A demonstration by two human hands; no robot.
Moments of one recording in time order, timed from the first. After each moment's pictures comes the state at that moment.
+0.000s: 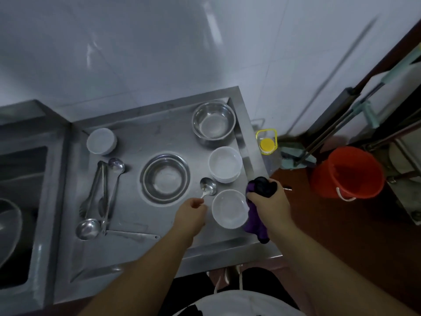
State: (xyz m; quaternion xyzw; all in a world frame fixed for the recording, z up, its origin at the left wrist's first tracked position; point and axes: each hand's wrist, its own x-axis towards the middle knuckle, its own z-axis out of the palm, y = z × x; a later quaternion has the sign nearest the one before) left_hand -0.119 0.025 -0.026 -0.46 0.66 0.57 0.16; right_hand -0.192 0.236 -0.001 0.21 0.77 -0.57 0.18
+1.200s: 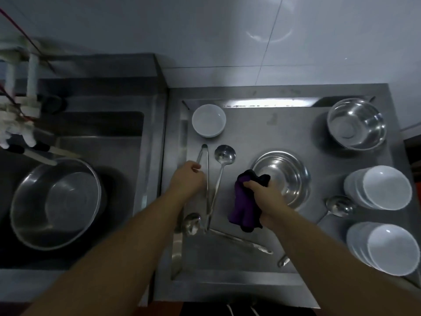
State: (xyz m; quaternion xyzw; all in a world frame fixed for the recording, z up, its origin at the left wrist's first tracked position) left_hand -0.086 -0.415 -0.079 -0.43 0.78 0.44 0.15; right_hand -0.148 -0.191 -0.061 0.28 0.65 -0.59 0.40
